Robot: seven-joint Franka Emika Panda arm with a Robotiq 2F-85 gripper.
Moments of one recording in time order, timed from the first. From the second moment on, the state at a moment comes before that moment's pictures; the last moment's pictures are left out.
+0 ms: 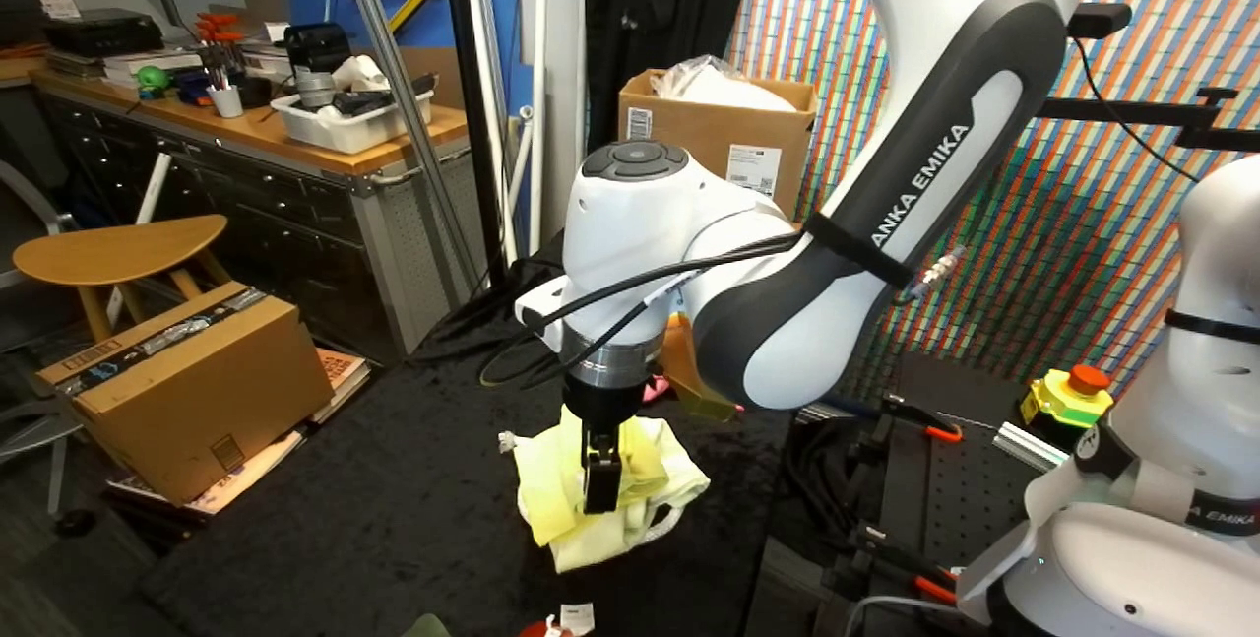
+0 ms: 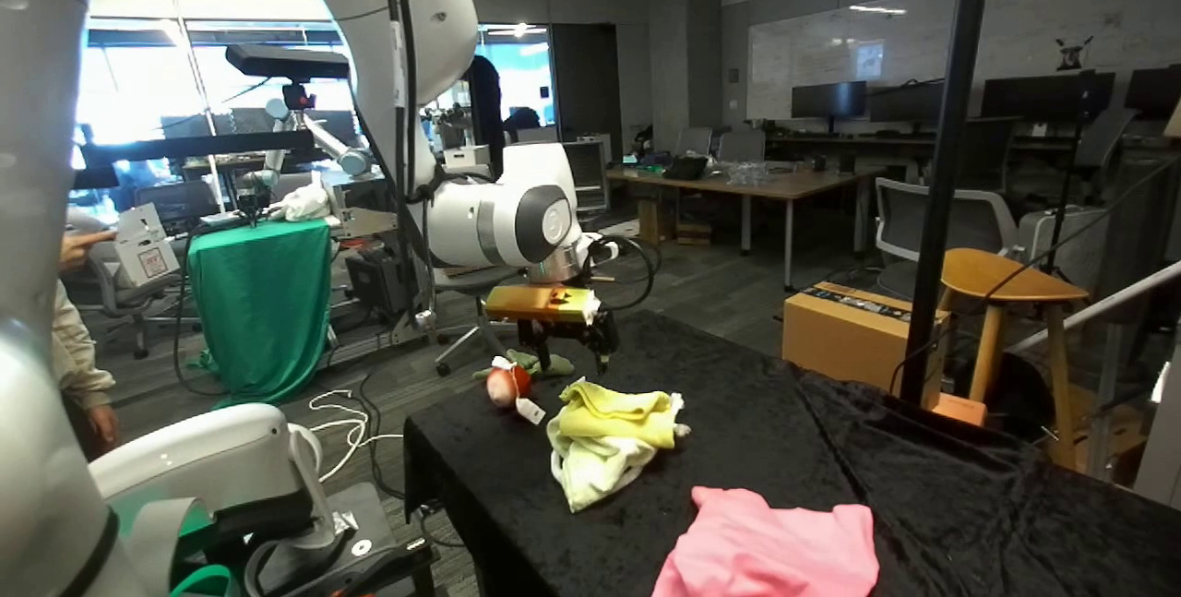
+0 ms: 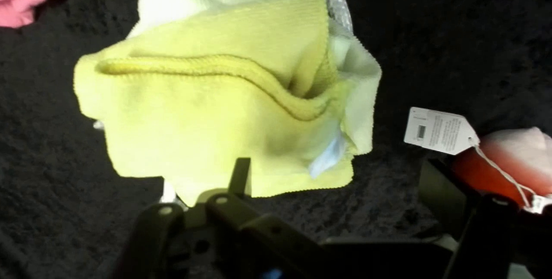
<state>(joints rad) 0.29 0.32 0.18 -2.32 -0.23 2.74 0.00</state>
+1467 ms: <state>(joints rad) 0.41 0.61 0.34 -1.96 -0.05 2.49 -0.01</state>
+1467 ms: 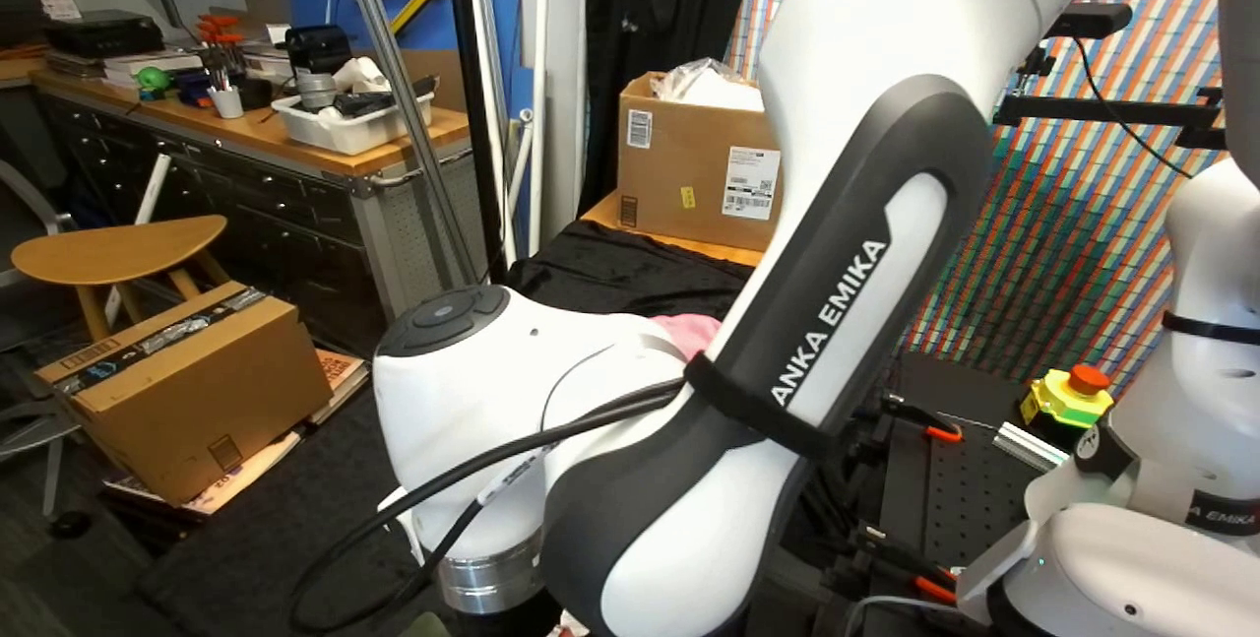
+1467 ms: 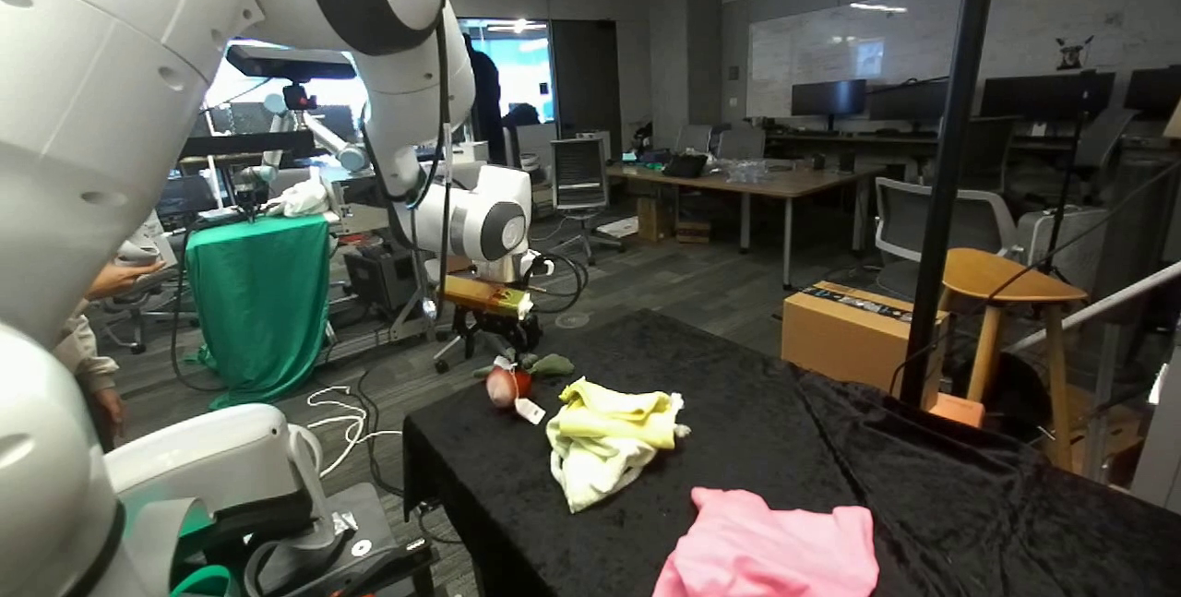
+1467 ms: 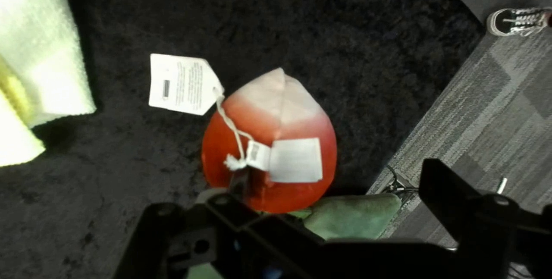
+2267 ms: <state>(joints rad) 0.43 0.67 0.31 -1.89 -0.06 2.44 -0.01</state>
